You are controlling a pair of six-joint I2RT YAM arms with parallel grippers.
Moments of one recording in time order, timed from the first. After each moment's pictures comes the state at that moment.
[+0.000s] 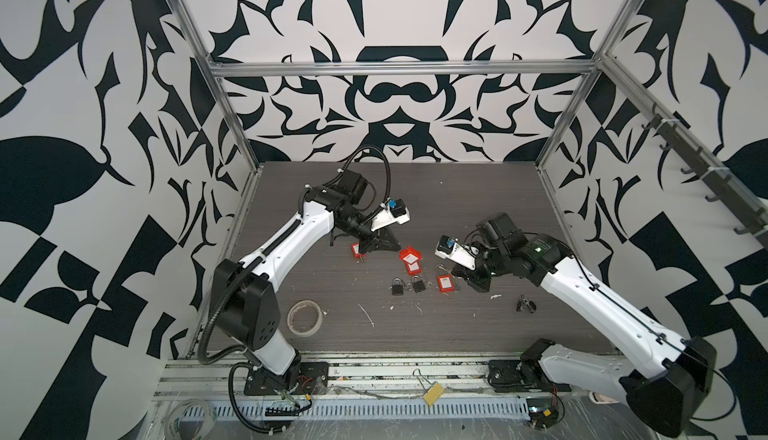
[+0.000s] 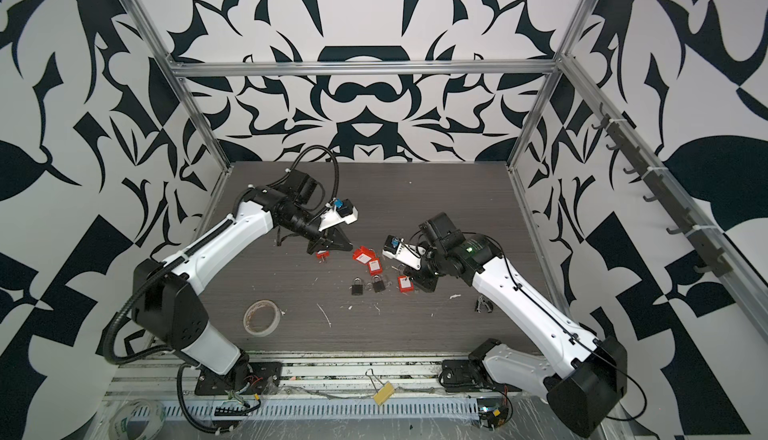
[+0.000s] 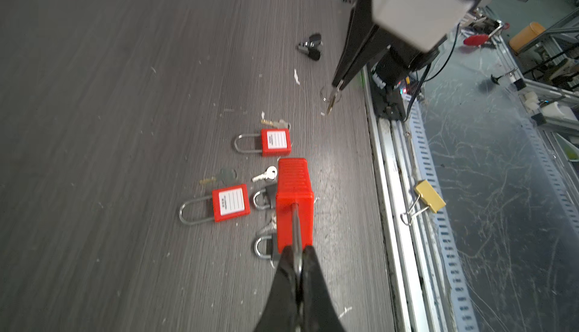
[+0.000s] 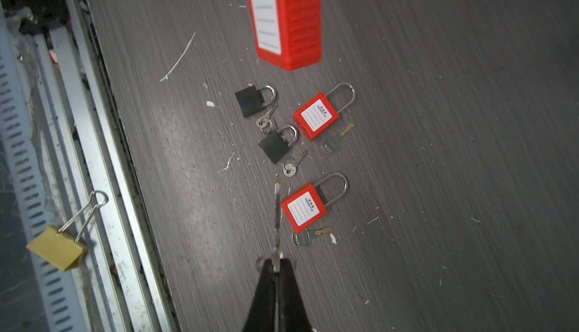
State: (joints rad) left arm -0.50 1.66 1.47 -1.07 0.83 0.84; right arm 0.57 1.12 1.01 -0.92 -0.31 -0.51
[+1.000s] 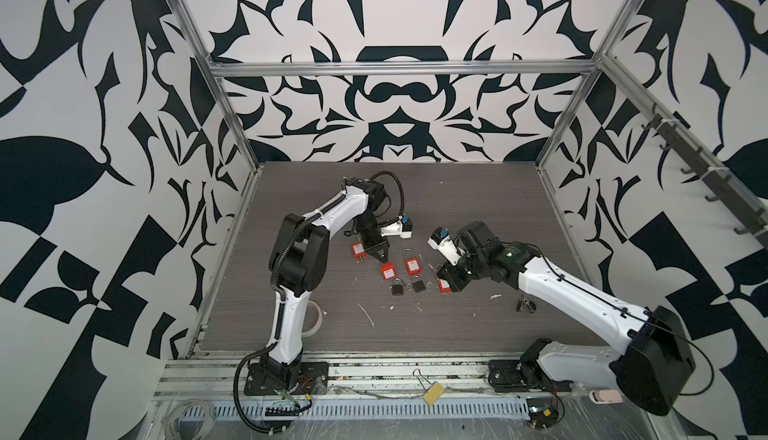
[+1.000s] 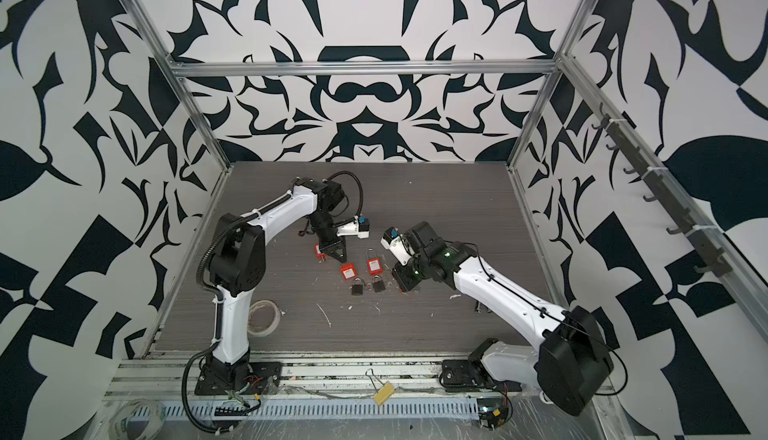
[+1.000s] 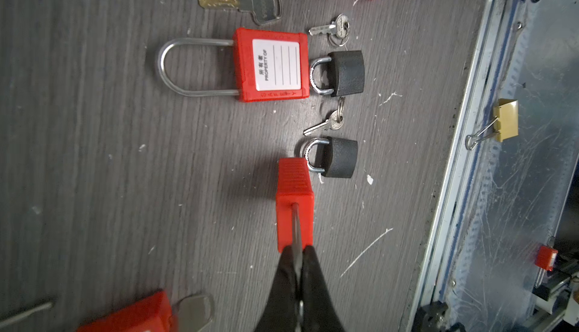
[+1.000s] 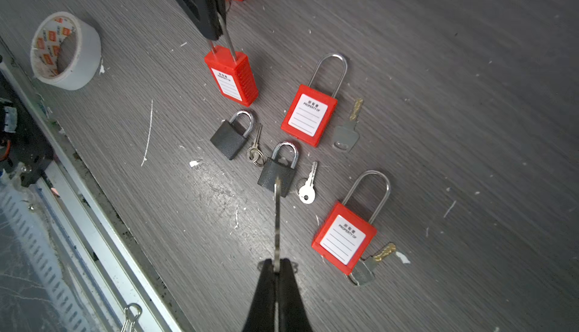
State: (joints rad) left arm -0.53 2.12 1.74 -1.34 0.50 0.87; right arm 0.63 1.25 0.87 -0.65 -0.28 0.03
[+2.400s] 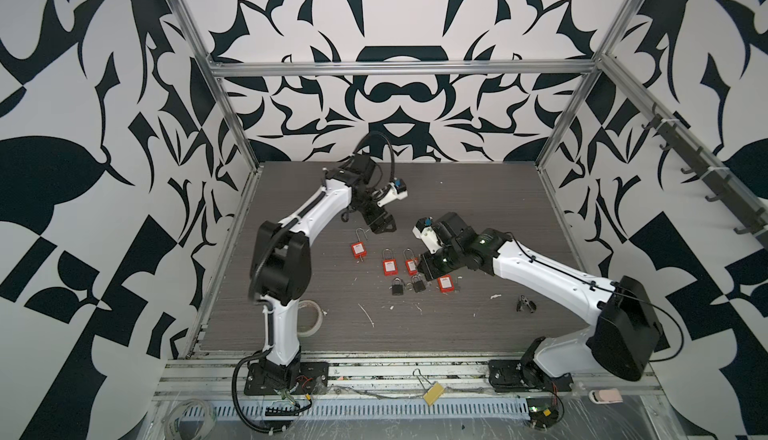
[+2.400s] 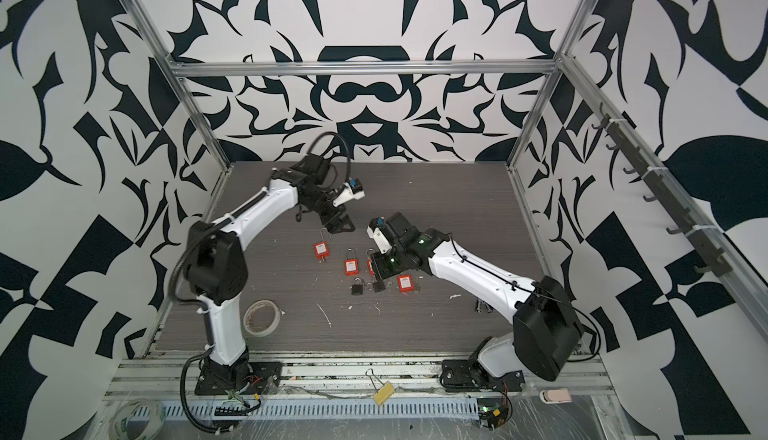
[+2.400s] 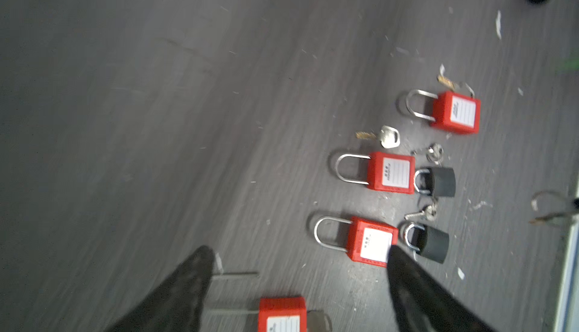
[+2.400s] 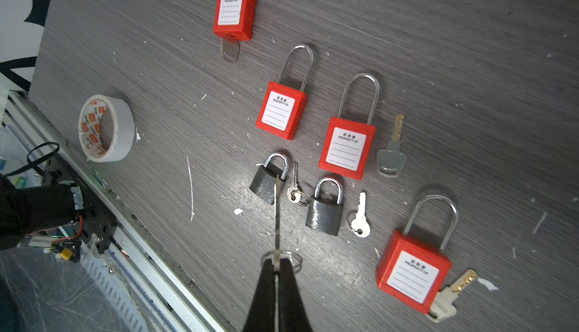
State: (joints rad) left arm -0.41 1.89 1.66 -0.85 0.48 0.59; right arm 0.73 1.46 1.08 -0.66 -0.25 0.38
